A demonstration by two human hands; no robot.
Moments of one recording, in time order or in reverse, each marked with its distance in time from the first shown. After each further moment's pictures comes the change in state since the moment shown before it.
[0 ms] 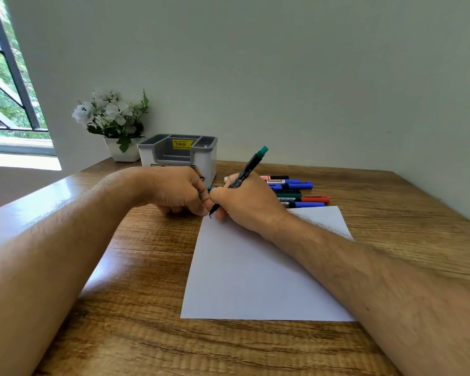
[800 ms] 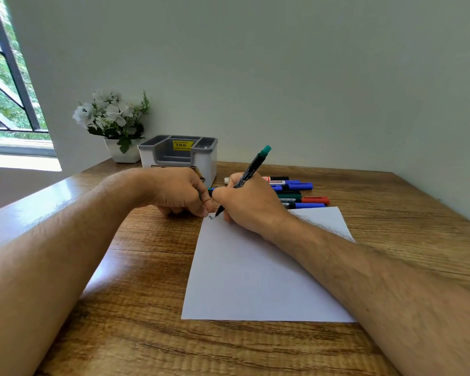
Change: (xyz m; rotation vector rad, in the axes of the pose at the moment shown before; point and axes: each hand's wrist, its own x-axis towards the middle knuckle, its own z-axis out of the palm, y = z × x) left_hand -0.001 0.003 0.001 -0.003 0.021 -0.010; right_hand -0.003 -0.003 -0.001 -0.004 0.047 0.015
